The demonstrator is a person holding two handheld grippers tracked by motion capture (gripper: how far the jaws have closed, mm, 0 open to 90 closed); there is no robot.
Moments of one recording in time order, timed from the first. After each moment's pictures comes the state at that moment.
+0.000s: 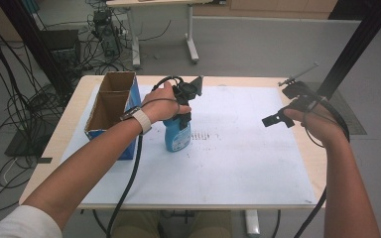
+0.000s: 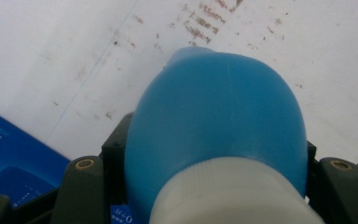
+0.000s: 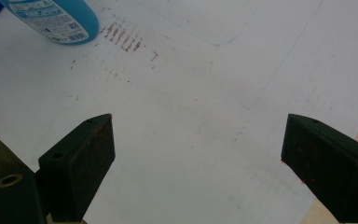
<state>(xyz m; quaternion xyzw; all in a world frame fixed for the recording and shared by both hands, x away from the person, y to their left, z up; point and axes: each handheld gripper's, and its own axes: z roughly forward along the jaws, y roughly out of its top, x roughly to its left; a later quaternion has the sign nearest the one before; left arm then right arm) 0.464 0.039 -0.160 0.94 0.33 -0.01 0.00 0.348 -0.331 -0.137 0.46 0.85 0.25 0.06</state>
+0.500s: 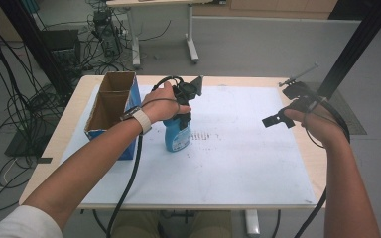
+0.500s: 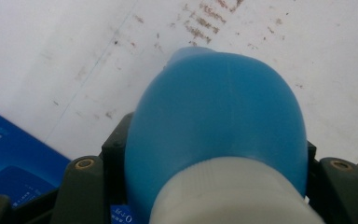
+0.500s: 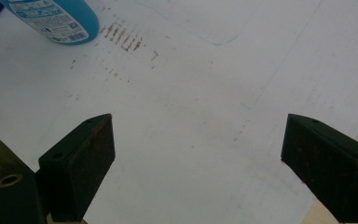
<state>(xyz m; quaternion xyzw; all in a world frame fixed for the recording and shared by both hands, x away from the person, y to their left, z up) 0.464 0.039 -0.160 0.94 0.33 -0.01 0.00 0.347 -0.333 -0.138 0.45 0.85 0.25 0.06</state>
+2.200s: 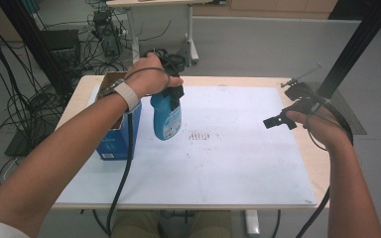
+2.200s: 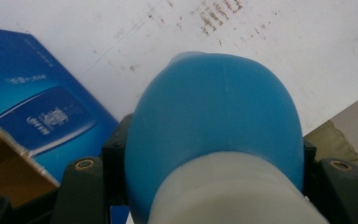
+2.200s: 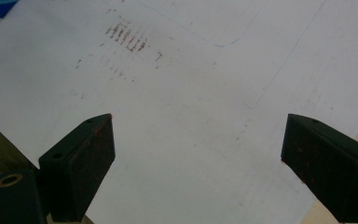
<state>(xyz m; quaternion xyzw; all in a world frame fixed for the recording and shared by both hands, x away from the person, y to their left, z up) 0.455 0.066 -0.054 0.90 0.43 -0.01 0.01 0.337 -0.335 -0.134 0.45 0.85 0.26 0.07</state>
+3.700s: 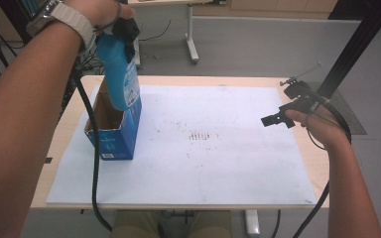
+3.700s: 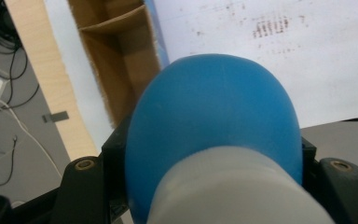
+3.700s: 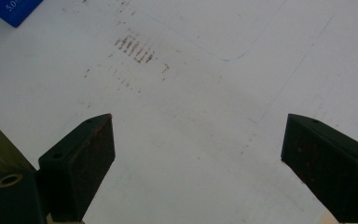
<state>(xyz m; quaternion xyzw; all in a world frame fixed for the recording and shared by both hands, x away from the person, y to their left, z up) 0.437 0.156 0.084 0.77 0.63 0.01 0.00 0.337 -0.338 -0.138 0.43 0.85 0.28 0.07</state>
